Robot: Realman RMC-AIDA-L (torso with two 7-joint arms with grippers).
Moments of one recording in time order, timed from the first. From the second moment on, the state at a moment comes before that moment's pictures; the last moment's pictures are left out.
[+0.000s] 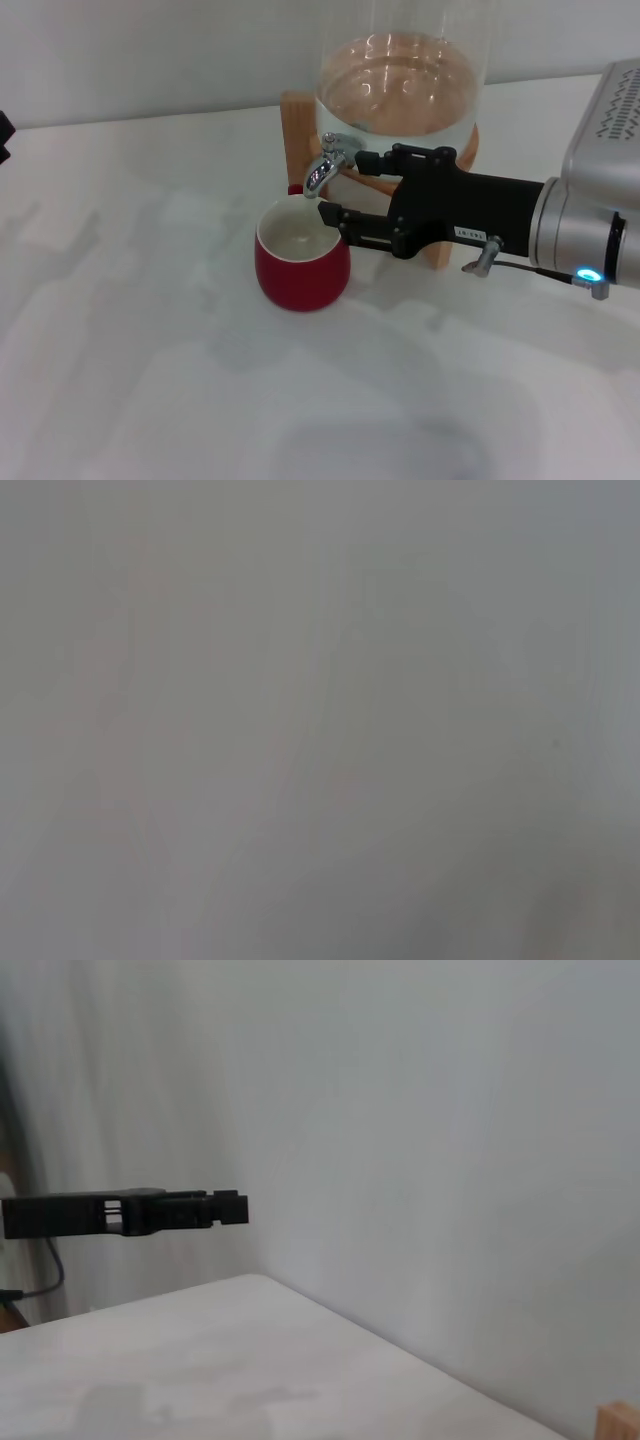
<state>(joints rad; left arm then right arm) -0.11 -2.08 1.25 1.00 -2.14 -0.91 1.90 0.00 2.01 1.42 1.57 -1.57 0.76 -1.39</state>
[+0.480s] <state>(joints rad) -0.11 -2.08 1.25 1.00 -2.14 -0.91 1.90 -0.02 2.01 1.46 1.61 -1.57 0.83 -1.38</state>
